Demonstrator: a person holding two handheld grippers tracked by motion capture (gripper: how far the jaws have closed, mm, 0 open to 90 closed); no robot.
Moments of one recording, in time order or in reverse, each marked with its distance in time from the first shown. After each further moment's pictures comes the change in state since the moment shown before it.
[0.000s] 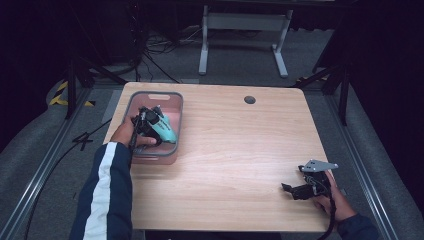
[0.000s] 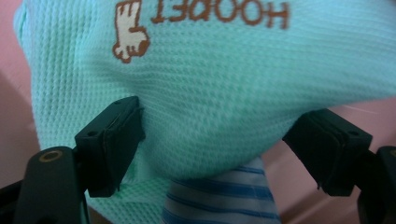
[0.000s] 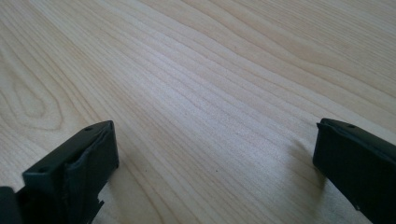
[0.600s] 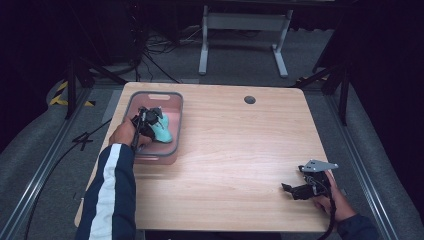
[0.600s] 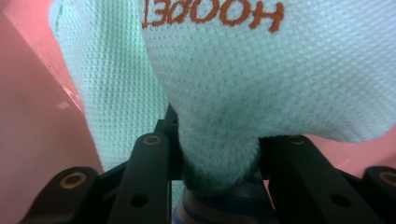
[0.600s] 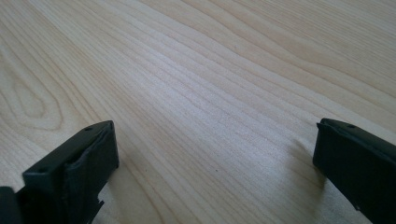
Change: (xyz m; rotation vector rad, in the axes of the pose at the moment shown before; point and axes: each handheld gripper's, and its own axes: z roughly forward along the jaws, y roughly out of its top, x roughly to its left) left arm -0.002 -0.004 -0.006 0.025 0.071 0.005; right arm 0.000 0.000 0.000 0.000 -0.001 0.000
